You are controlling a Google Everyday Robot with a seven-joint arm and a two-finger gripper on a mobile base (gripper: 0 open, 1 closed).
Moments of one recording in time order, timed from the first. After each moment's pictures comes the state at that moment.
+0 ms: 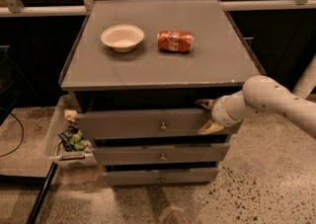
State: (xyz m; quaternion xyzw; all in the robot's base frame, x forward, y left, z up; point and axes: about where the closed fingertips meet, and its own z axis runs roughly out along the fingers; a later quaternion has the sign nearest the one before) arm 0.606 -0.188 0.622 -0.72 0.62 0.03 0.31
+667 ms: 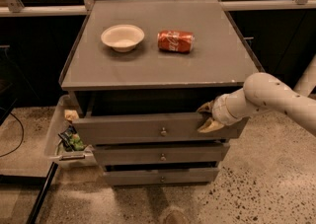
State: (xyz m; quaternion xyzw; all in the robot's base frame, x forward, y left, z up) arm 0.607 -0.188 0.635 -0.72 0.62 0.03 0.31
